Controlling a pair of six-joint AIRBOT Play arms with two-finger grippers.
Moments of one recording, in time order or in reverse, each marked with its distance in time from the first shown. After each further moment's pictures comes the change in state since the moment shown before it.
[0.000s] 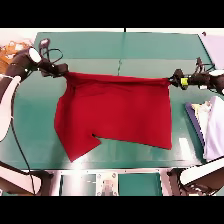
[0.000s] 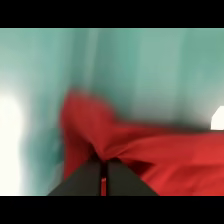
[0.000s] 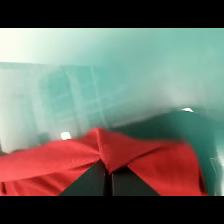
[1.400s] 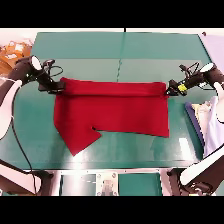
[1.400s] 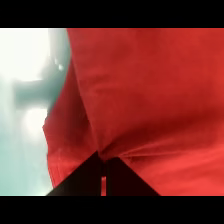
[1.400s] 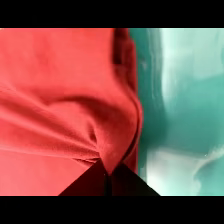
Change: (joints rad) left arm 0.024 -0.018 -0.116 0.136 -0.335 0.069; right arm 0.034 -0.151 0.193 -0.406 0.415 0.066
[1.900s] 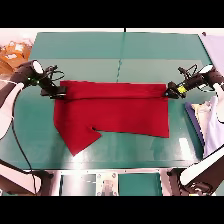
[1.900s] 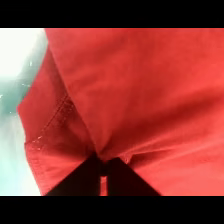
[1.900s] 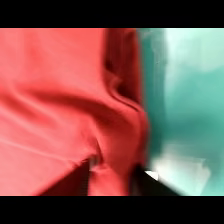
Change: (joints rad) left arm 0.000 0.000 -0.047 -0.061 -0.022 0.021; right arm 0.000 0.003 -0.020 0.003 0.043 0.006
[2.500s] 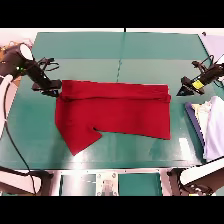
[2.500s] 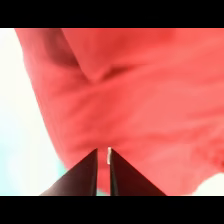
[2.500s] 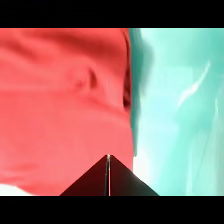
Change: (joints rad) left arm 0.000 0.114 0.136 0.006 -0.364 0.021; right arm -0.045 0.222 0.000 -0.162 0.197 0.138
